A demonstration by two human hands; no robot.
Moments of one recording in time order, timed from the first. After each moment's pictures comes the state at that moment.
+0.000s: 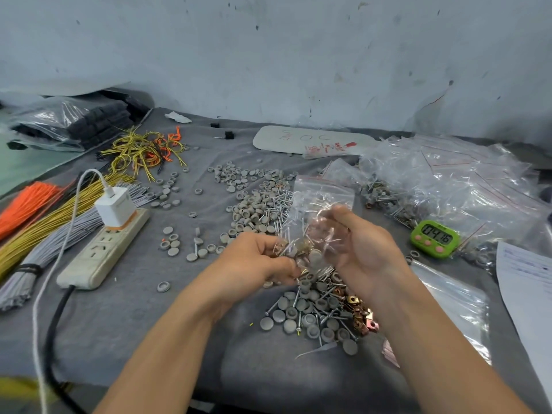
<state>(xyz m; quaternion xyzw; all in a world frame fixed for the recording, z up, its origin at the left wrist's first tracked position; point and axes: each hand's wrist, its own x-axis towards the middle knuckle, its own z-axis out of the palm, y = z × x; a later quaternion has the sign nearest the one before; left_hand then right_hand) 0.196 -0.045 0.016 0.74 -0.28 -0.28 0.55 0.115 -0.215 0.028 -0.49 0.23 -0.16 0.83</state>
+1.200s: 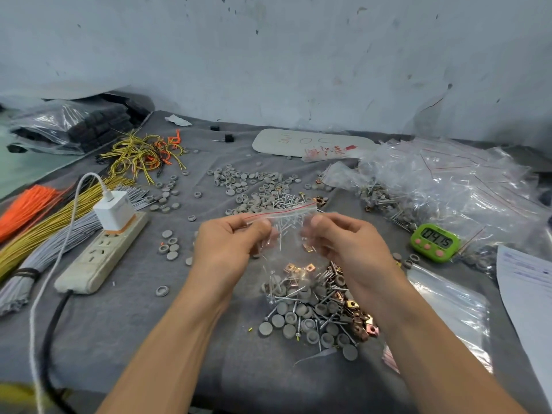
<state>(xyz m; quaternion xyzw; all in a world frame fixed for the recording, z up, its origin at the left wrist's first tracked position) 0.203 -0.050 0.020 0.66 -0.12 -0.10 0.73 0.114 -0.211 0.024 -0.65 0.18 -0.19 0.72</state>
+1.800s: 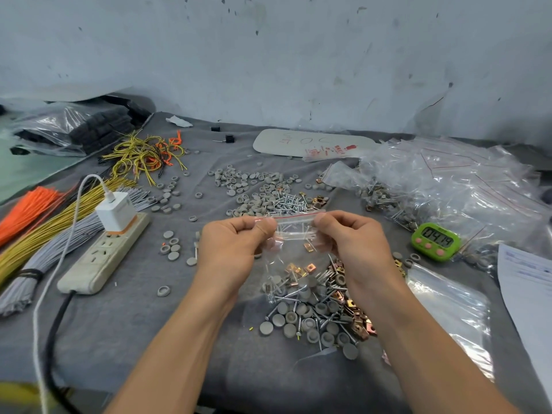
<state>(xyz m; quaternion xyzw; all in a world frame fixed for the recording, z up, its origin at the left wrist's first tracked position) 0.200 -0.054 0.019 0.66 -0.12 -0.08 0.74 0.118 -0.206 0.027 -0.62 0.19 -0.25 0.72</state>
